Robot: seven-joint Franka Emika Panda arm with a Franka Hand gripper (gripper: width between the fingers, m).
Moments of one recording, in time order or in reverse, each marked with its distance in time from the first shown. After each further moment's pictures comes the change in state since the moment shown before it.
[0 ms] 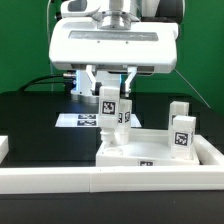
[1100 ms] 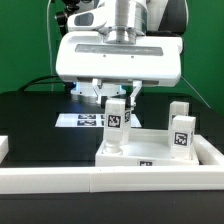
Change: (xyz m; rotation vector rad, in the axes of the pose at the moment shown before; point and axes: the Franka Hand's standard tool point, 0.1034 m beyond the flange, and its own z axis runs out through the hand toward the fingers) arm -0.019 -0.009 0.017 -0.006 -0.034 -0.016
